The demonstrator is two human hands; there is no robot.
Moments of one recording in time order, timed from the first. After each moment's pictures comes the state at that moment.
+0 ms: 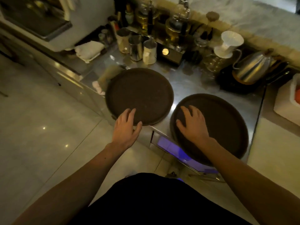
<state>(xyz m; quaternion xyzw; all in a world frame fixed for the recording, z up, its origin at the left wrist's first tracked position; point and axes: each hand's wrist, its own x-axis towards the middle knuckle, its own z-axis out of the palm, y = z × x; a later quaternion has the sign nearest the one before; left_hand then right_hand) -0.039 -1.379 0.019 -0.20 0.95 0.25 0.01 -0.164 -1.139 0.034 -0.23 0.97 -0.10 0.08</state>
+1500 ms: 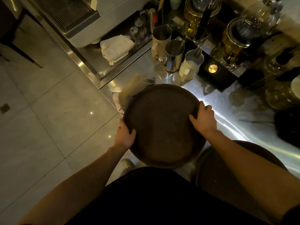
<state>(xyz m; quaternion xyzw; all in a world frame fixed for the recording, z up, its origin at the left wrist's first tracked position) -0.145 -1.509 -0.023 -0.50 0.74 0.44 0.11 -0.377 -1.306 -0.038 -0.16 0.96 -0.10 0.22</state>
